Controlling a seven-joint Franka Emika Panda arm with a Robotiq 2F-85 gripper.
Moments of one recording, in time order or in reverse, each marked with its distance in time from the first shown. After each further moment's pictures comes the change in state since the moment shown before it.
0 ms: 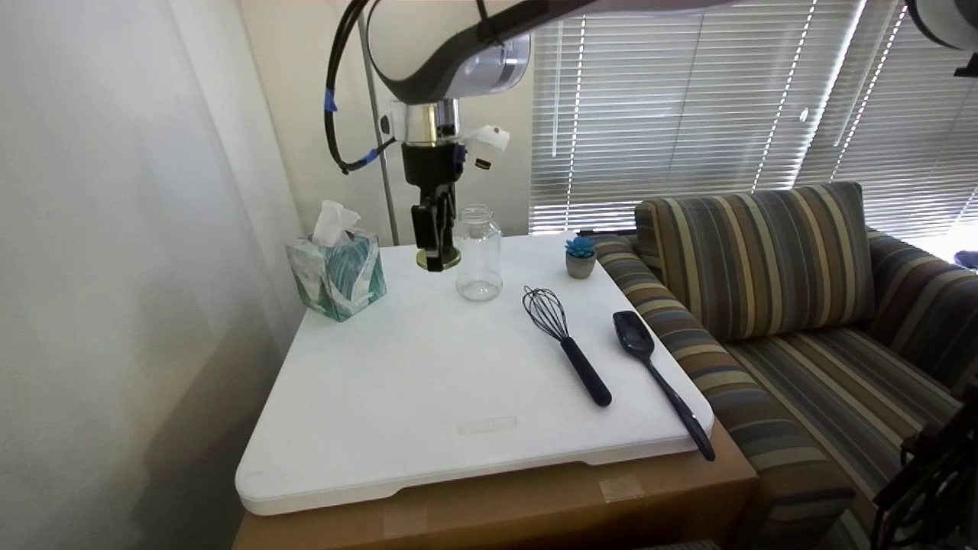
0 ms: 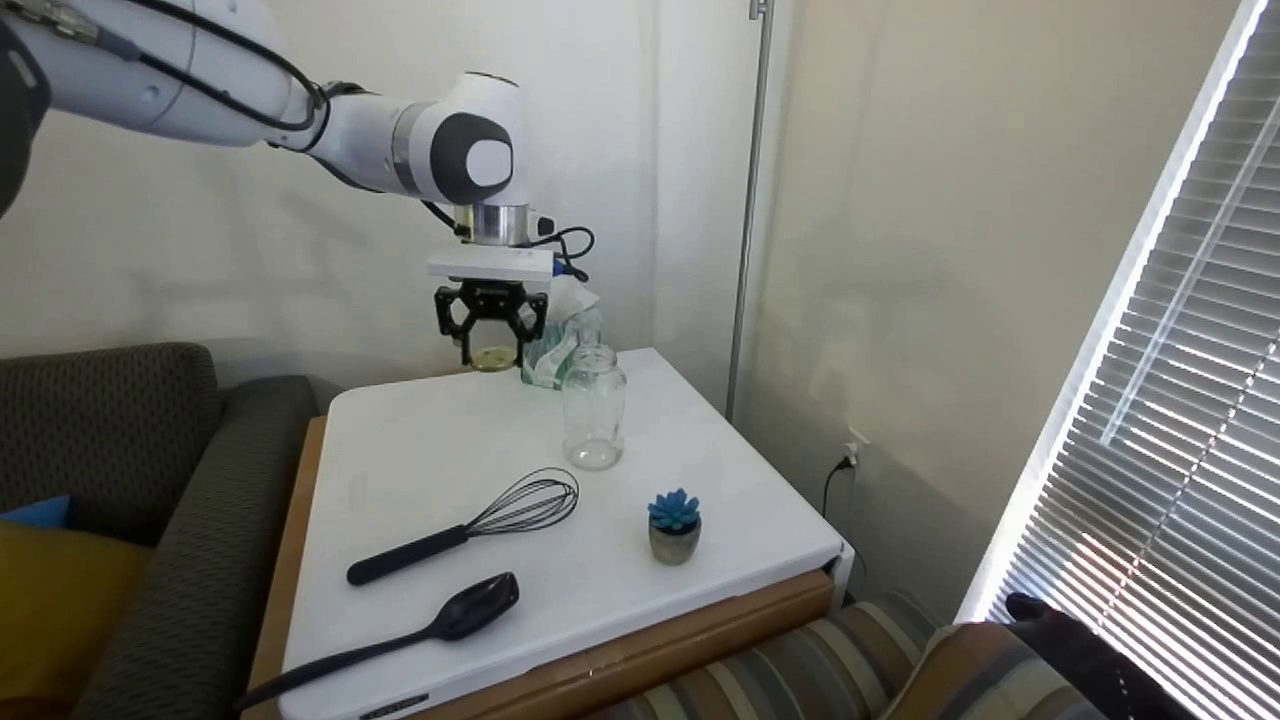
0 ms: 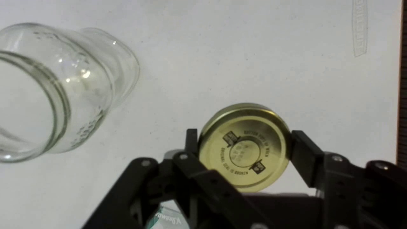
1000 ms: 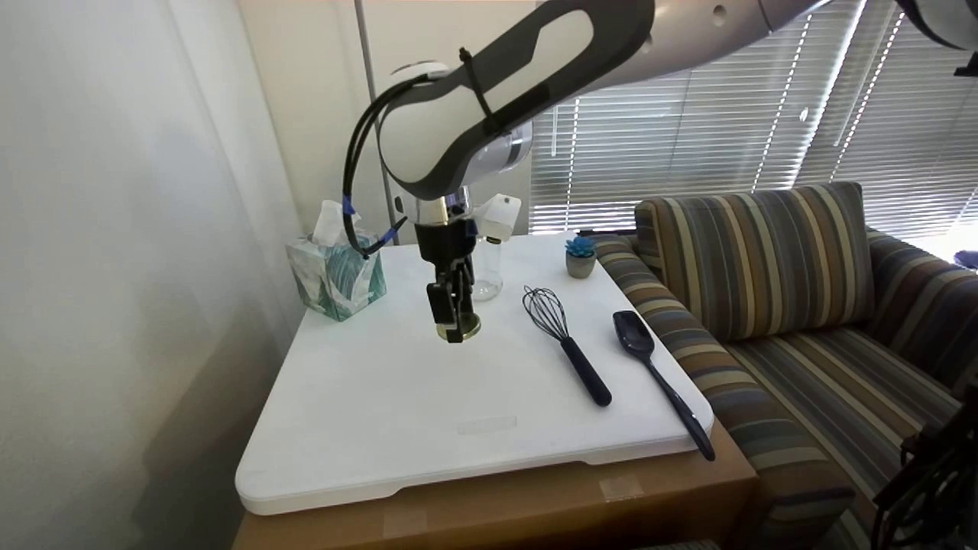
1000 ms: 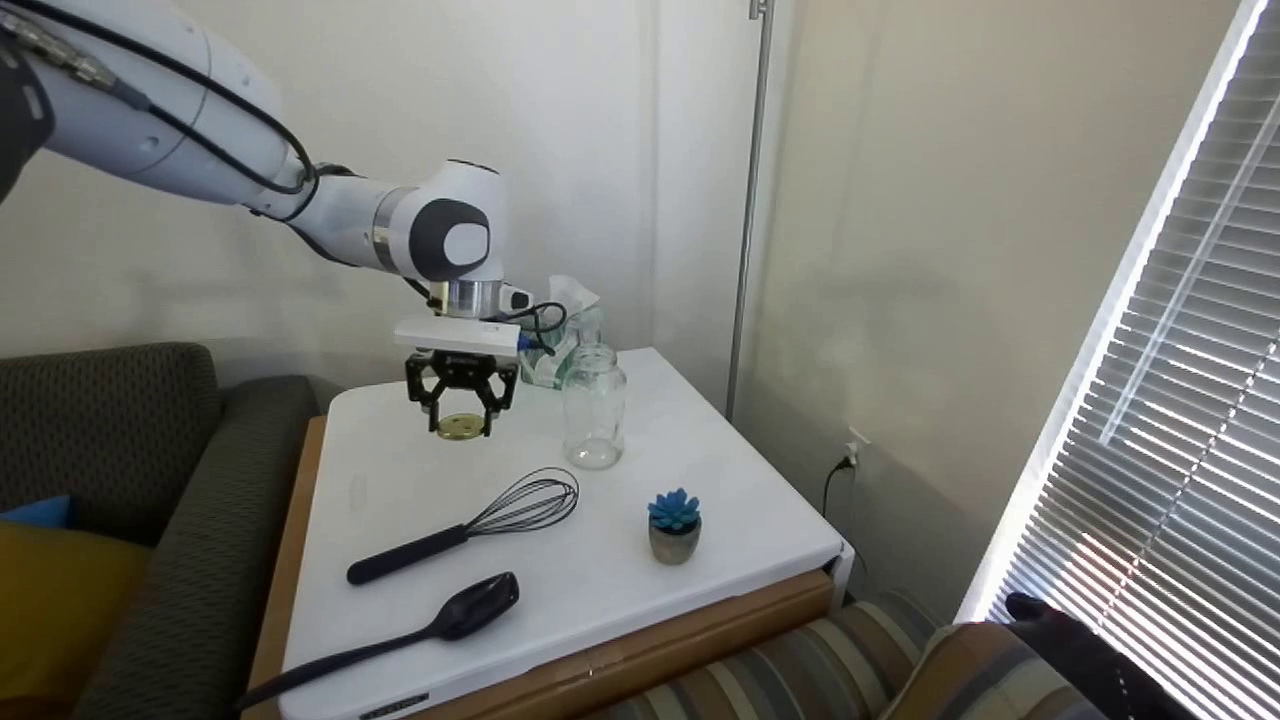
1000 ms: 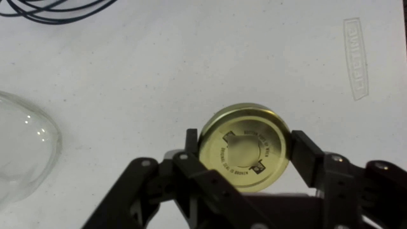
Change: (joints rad) arm 0.033 0.000 -0.006 -0.213 0.006 0.099 0.072
